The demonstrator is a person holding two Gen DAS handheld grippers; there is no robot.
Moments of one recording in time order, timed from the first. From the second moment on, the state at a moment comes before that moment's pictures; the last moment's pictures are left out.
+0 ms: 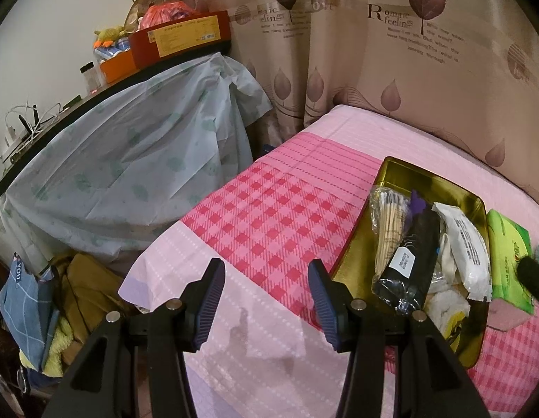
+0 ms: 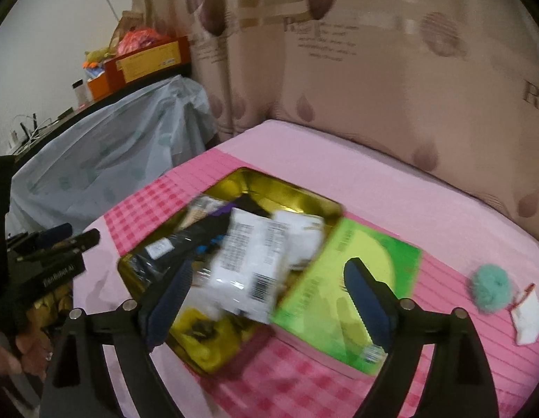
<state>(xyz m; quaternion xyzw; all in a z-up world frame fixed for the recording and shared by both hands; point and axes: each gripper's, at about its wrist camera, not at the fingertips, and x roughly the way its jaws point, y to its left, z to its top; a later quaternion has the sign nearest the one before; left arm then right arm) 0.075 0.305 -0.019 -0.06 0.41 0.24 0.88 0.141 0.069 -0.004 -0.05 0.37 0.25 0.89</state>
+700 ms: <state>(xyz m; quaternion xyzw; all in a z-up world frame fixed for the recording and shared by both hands) 0.076 0.293 -0.020 -0.02 0.40 0.23 0.89 0.177 -0.216 -0.060 0.02 0.42 -0.04 0.91</state>
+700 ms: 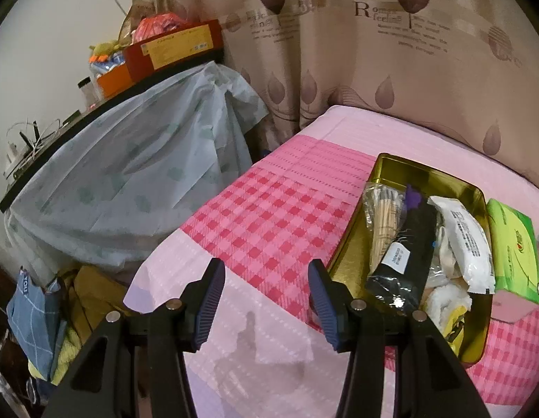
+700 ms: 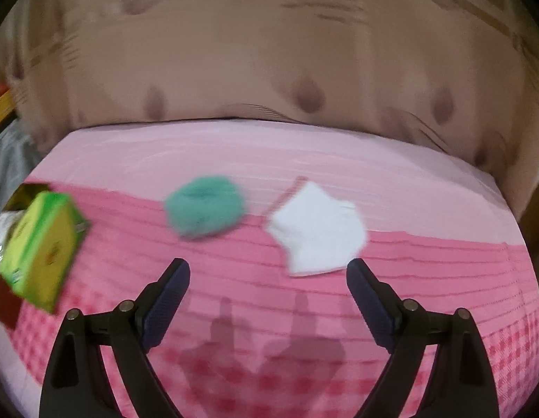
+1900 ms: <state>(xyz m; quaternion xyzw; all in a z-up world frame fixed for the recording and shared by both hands) 0.172 -0.030 -0.025 0.10 0.41 -0.11 0.90 0.169 -0.307 -0.108 0.07 0.44 -0.07 0.89</state>
